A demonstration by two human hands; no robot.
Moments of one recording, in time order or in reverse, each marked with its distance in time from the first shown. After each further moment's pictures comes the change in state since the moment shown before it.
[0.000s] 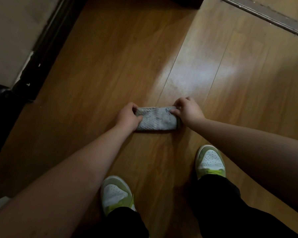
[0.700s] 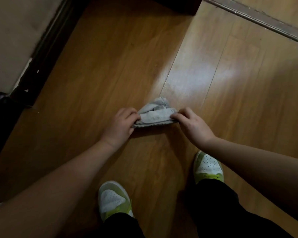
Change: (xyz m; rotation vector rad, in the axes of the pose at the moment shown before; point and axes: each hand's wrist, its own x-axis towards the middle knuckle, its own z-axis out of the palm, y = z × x) left_hand -0.032 -0.011 -0.027 0.367 0.136 0.798; right_hand -0.050 0.024 -0.015 -0.298 0.100 -0.574
